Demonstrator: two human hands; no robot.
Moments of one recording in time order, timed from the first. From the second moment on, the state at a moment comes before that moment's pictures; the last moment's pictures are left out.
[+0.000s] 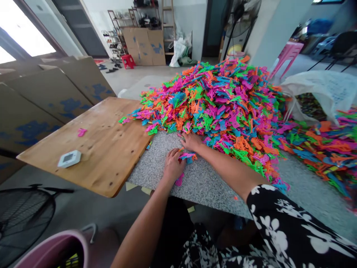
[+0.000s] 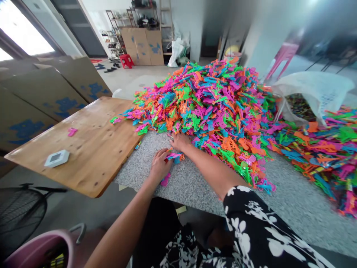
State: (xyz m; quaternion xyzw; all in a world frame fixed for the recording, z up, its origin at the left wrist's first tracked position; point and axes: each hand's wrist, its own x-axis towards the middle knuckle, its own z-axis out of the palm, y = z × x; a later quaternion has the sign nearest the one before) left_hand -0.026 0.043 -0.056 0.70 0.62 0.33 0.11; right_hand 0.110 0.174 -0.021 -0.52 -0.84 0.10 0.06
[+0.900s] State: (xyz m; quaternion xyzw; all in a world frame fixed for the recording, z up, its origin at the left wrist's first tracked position) left_hand -0.073 0.008 -0.018 0.27 0.52 0.65 0.48; right_hand 0.055 0.137 0.016 -0.52 -0.83 0.17 0.06
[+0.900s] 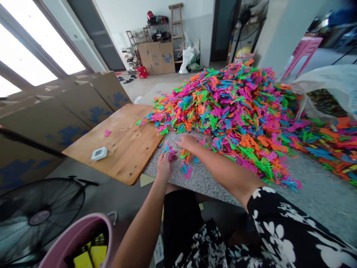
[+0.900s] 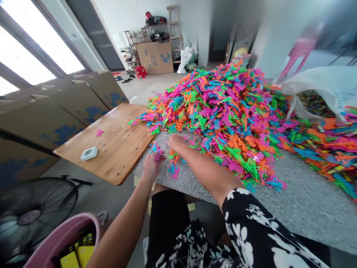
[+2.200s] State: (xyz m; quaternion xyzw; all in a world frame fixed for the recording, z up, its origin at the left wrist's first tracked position) left_hand 0.062 -0.021 0.046 0.27 0.38 0.68 0.56; right_hand 0.185 -0.029 0.016 -0.37 -0.69 0.20 0.59
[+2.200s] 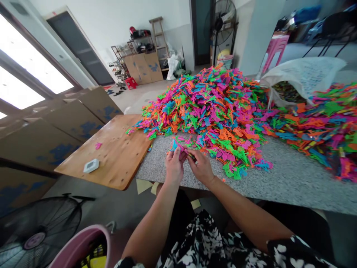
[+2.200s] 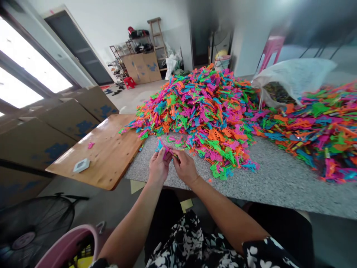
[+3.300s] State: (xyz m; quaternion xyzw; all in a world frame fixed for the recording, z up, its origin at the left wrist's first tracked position) left_hand -0.109 0.075 -0.010 0.57 0.82 0.09 -0.01; right_hand 0.186 0.063 -0.020 -0.56 -0.81 0.15 0.08
